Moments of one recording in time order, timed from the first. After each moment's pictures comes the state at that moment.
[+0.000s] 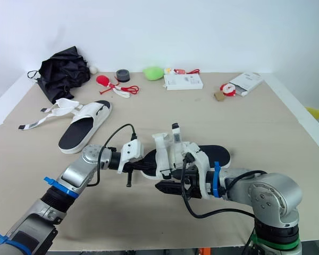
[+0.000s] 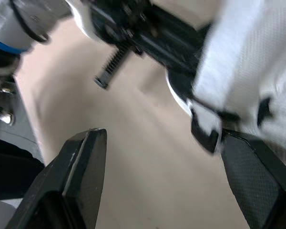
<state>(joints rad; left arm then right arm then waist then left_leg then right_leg) -0.54 0.37 -0.39 0.16 -0.14 0.20 -1.12 -0.33 -0.50 -0.21 -0.63 0.91 1.62 0.55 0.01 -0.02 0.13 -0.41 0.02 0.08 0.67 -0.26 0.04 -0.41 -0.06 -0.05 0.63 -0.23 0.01</state>
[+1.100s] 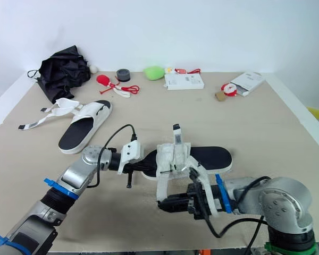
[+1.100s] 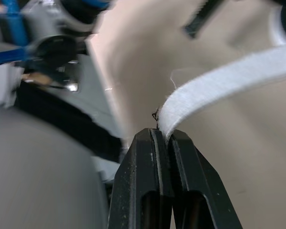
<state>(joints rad) -0.53 0.37 -0.39 0.15 -0.14 0.19 -1.11 -0.21 -0.68 -0.21 -0.63 1.19 1.58 0.69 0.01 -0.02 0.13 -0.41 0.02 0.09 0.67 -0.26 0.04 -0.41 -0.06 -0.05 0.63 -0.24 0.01</state>
